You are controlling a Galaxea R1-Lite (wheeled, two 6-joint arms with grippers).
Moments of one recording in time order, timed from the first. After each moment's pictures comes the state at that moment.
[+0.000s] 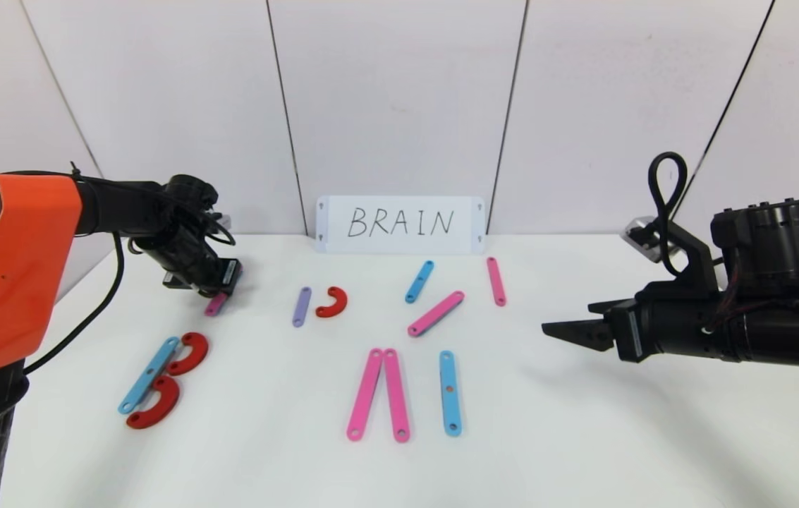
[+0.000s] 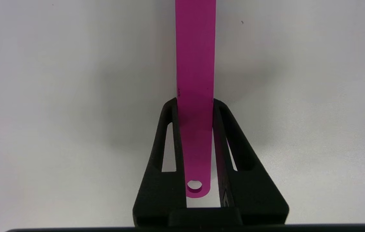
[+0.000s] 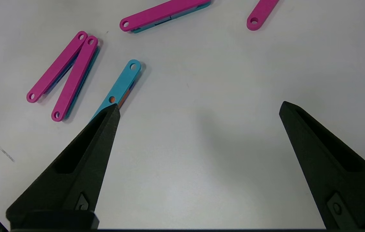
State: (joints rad) left arm 0.01 2.35 -1.96 0.61 -0.02 0.04; right arm 0.22 1.63 -0.78 -0.23 0.40 -0.02
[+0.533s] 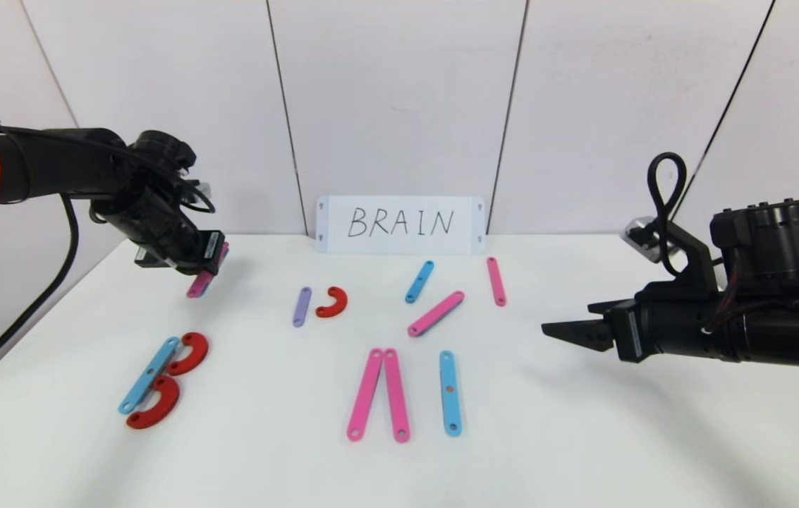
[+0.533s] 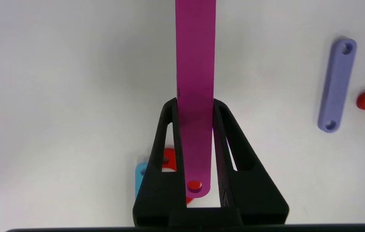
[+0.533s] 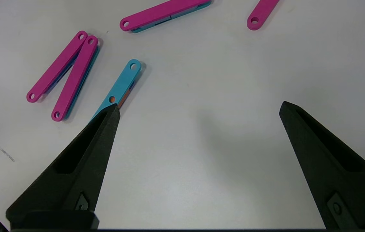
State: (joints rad) left arm -0.02 2.16 -1.95 0.77 -0.02 -0.04; right arm 0.22 1.63 -0.78 -0.23 0.40 -0.02
